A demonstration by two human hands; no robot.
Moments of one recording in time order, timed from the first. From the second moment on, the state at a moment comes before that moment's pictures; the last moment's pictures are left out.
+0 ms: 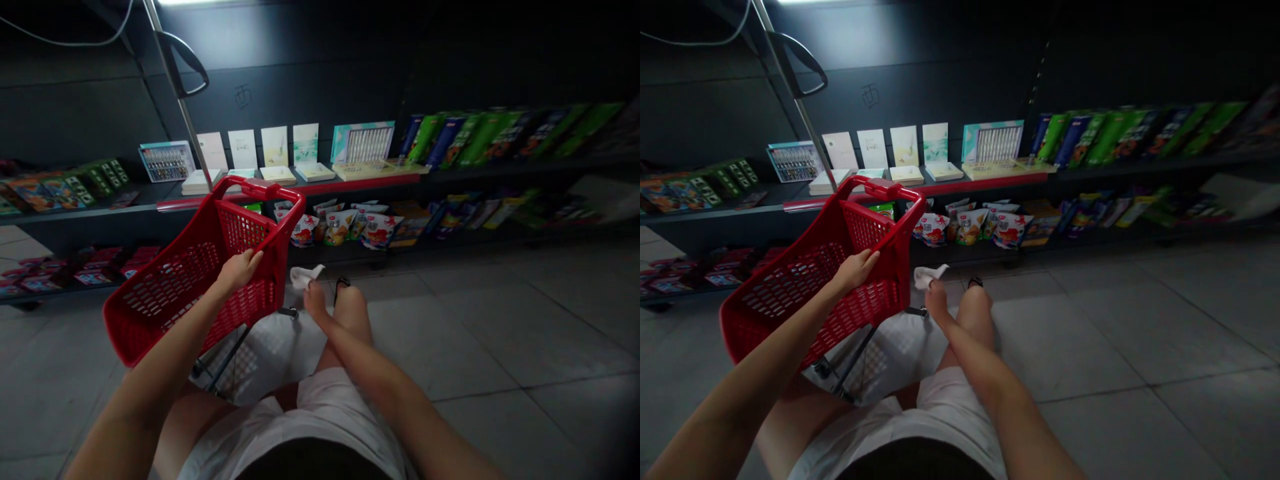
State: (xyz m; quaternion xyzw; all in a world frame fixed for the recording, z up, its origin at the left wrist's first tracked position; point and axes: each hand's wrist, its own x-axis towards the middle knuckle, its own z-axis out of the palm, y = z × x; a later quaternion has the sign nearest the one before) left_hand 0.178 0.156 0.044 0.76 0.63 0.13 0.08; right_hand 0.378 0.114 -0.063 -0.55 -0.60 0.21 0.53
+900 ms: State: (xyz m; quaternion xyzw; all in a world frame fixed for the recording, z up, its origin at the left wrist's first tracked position) left_hand 0.158 0.092 0.055 0.84 0.51 0.13 0.15; right_hand 0.473 0.164 0.047 -0.29 -0.79 -0.05 0.54
